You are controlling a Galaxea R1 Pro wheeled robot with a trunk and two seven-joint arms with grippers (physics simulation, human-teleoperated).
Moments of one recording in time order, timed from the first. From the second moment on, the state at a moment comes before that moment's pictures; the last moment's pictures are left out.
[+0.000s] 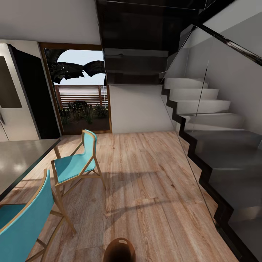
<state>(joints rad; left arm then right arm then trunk) 0.02 -0.04 -0.01 -0.24 0.01 -0.09 0.02 0.07 -0.02 -0.03 0.06 0.03 -0.06 -0.02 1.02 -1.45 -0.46</state>
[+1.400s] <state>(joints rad) 0.02 -0.04 -0.01 -0.24 0.01 -0.09 0.02 0.07 -0.02 -0.03 0.06 0.03 -0.06 -0.02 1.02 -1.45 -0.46</state>
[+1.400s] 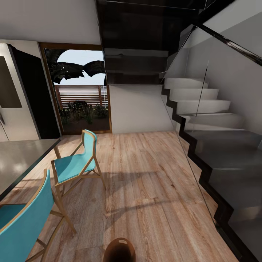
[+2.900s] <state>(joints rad) 0.02 -0.04 -0.01 -0.24 0.01 -0.09 0.02 0.07 -0.02 -0.03 0.06 0.03 -0.06 -0.02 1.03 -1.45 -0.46</state>
